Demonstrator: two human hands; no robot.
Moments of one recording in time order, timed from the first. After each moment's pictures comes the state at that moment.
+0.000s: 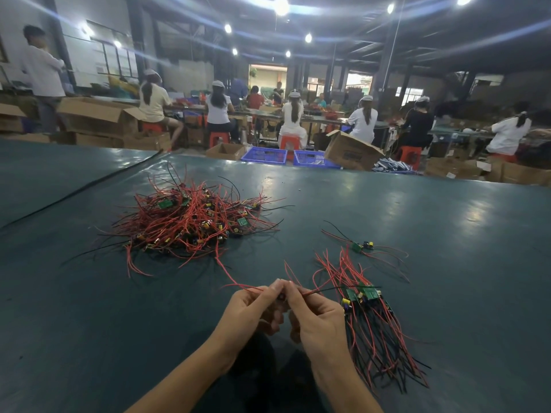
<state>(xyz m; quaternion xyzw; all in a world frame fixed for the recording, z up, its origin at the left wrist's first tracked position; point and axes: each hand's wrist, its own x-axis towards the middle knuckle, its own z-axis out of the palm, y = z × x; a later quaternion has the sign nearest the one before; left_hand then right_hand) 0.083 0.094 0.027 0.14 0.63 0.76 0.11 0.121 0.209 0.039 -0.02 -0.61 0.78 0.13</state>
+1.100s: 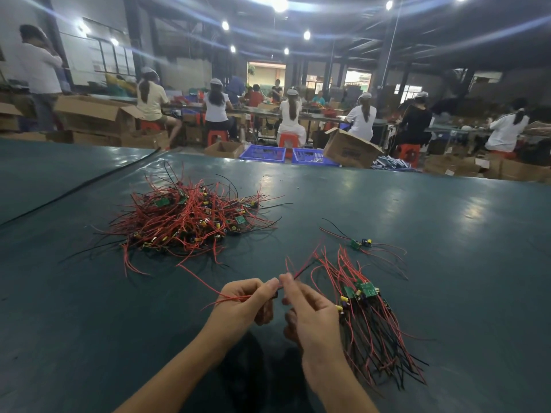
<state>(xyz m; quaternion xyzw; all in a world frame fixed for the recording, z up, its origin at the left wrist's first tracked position) 0.078 0.091 0.031 0.19 0.66 0.73 0.01 0.112 0.207 0.034 -0.11 -0.57 0.80 0.11</state>
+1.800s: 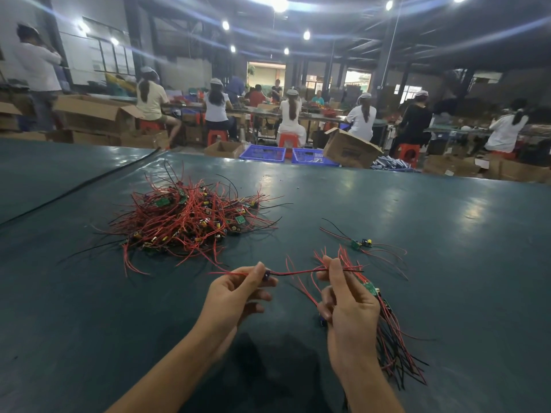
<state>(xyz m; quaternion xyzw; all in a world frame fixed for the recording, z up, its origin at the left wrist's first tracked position) 0.073 0.087 0.036 0.07 0.57 0.82 0.05 0.112 0.240 0.045 -0.05 -0.48 0.84 0.25</state>
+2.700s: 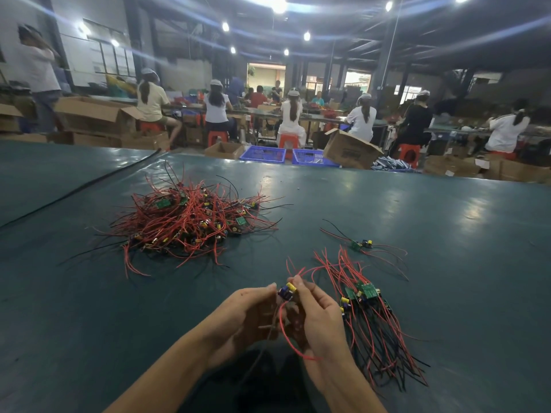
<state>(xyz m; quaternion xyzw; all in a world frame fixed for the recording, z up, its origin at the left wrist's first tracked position) 0.080 0.082 0.037 0.16 0.56 0.76 0.29 0.115 0.210 0.042 -0.13 -0.51 0.85 0.07</state>
